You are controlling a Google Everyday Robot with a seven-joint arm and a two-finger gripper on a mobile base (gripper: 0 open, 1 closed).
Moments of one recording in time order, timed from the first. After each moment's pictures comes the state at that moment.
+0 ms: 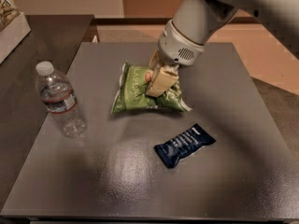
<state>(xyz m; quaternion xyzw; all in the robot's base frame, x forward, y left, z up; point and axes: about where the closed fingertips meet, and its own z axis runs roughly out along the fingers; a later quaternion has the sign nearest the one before) 0.509 -0.012 0.905 -0.72 0.65 0.16 0.19</state>
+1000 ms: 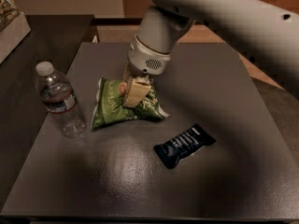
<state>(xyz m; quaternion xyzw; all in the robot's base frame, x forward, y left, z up) 0.501 0.045 0.874 -0.75 0.62 0.17 0.14</state>
